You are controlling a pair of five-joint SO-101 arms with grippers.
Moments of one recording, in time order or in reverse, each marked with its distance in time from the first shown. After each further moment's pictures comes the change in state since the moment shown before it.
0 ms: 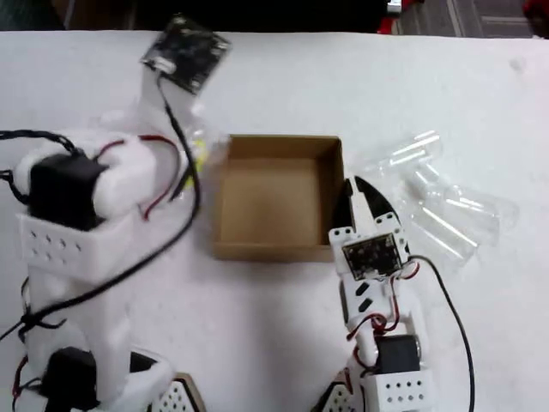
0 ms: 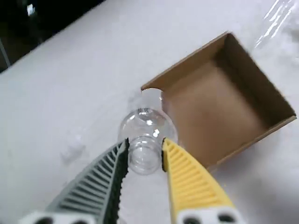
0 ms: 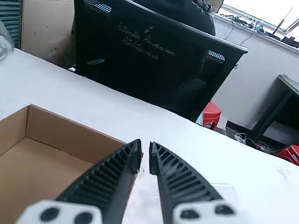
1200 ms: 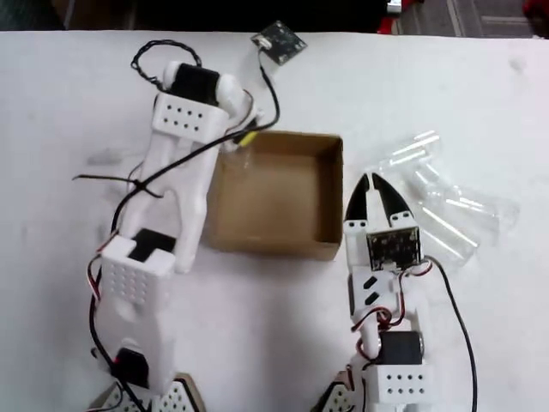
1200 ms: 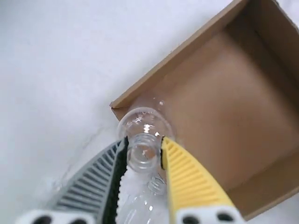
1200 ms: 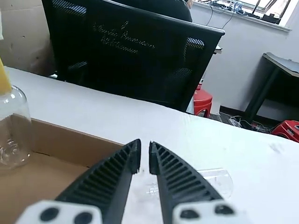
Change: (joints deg) left arm -0.7 52.4 -29.7 -4.0 -8.5; right arm 4.5 6.4 0.2 -6.3 -6.7
